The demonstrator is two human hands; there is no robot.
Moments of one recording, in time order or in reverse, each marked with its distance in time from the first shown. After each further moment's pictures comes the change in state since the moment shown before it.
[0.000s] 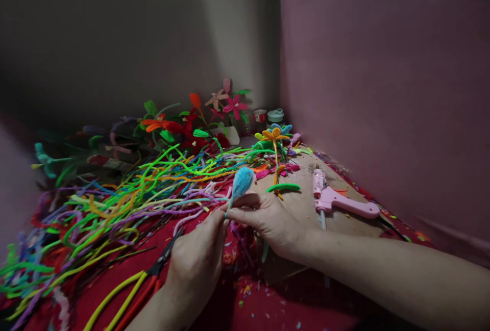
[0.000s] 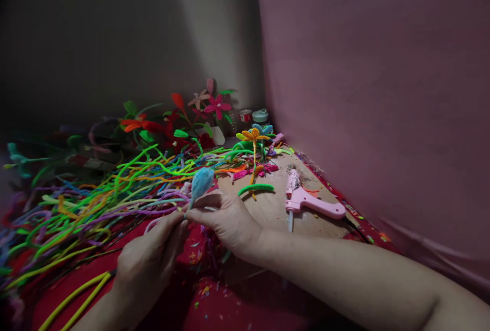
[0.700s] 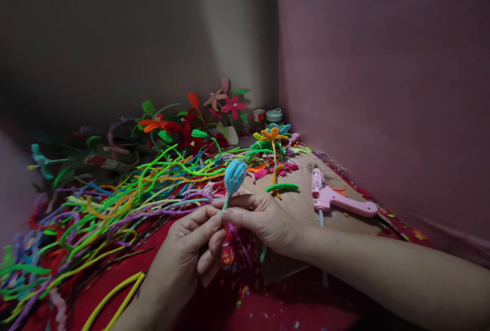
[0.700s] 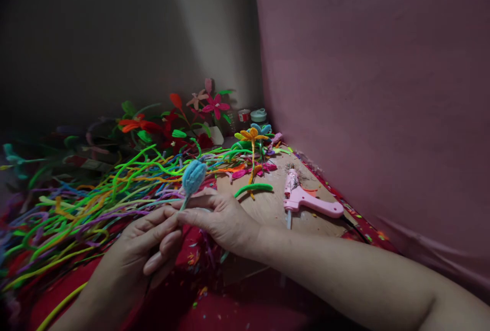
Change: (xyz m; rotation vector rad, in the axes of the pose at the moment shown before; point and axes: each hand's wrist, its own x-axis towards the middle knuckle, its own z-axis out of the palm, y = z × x) left_hand 0.022 0.026 -0.017 -1.183 -0.341 -0.977; right_hand -0.003 -0.010 -0.002 -0.219 -0.206 -0.175
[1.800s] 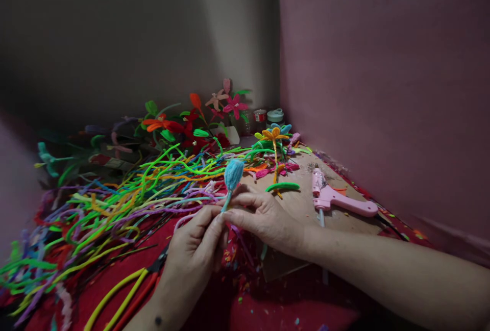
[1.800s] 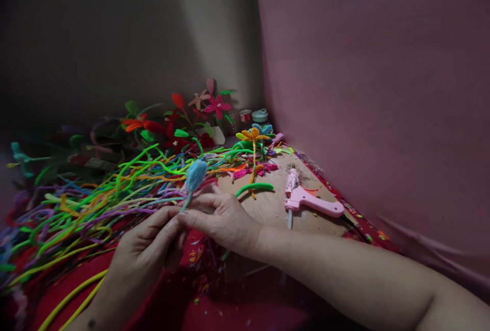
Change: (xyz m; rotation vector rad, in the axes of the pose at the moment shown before) left_hand 0.001 -0.012 -0.002 0.494 0.162 0.371; right_hand 0.000 0.001 -0.002 -0.271 0.058 -0.084
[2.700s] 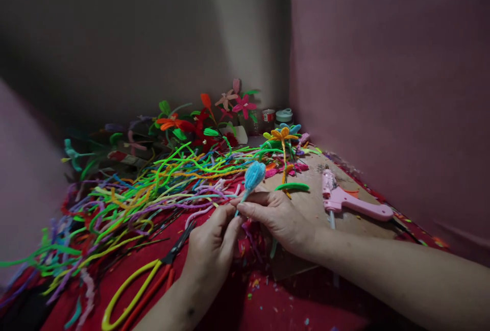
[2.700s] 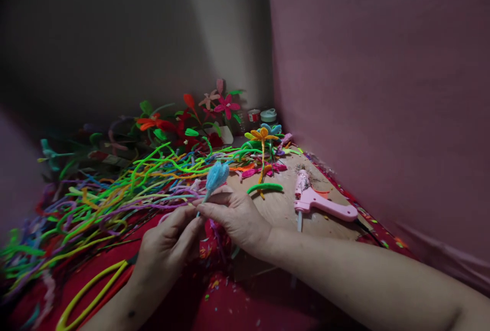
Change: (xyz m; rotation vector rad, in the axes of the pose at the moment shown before) left_hand 0.000 -0.012 0.004 0.411 0.099 0.301; right_hand -0.002 0.014 0.004 0.286 0.074 0.191
